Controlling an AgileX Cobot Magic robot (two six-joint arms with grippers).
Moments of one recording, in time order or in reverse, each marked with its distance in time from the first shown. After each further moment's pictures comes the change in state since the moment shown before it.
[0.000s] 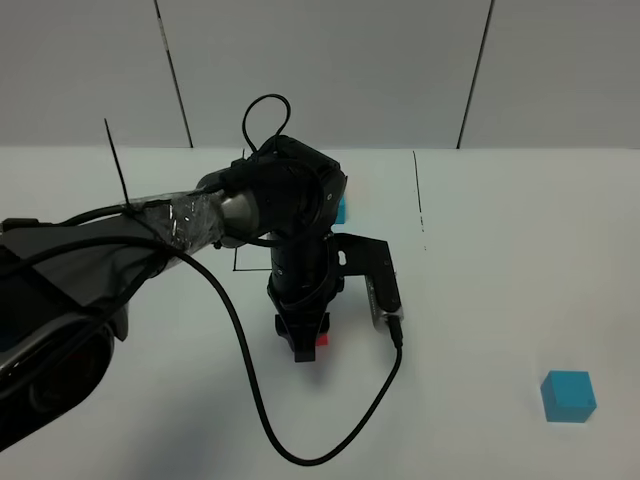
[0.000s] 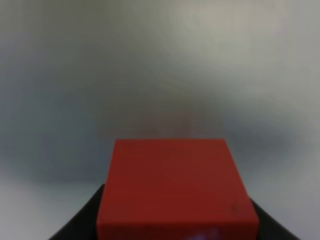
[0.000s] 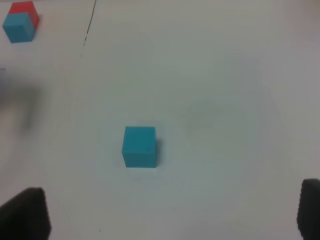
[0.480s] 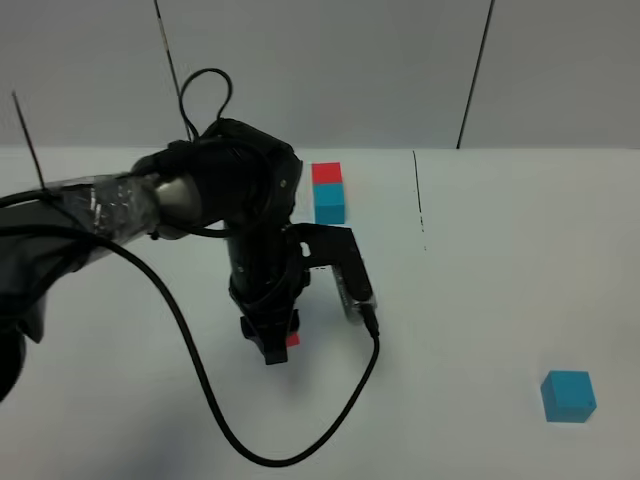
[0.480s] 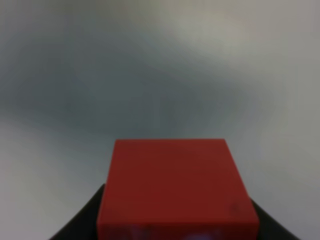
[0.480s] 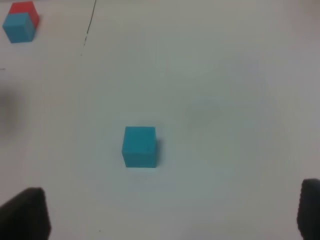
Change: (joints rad) left arm 0.031 -0.180 0.187 -0.023 -0.010 -0.065; right arm 0.000 0.000 0.000 0.000 0.000 0.000
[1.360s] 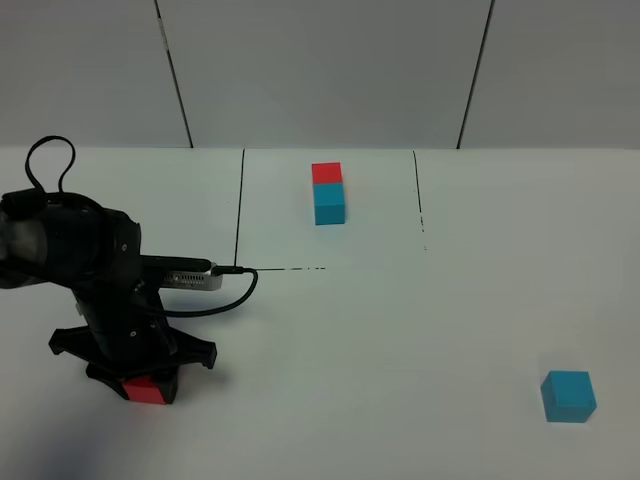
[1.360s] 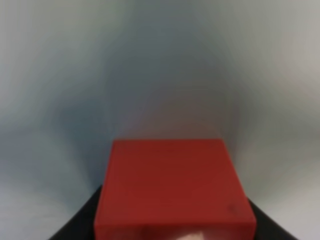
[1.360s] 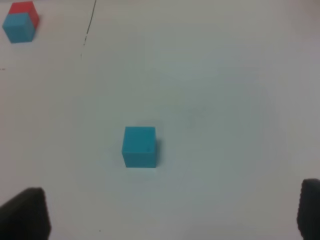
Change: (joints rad) left arm 0.297 -0.176 0.558 -0.052 -0.333 -0.940; right arm 0.000 0.000 0.000 0.000 0.000 0.000
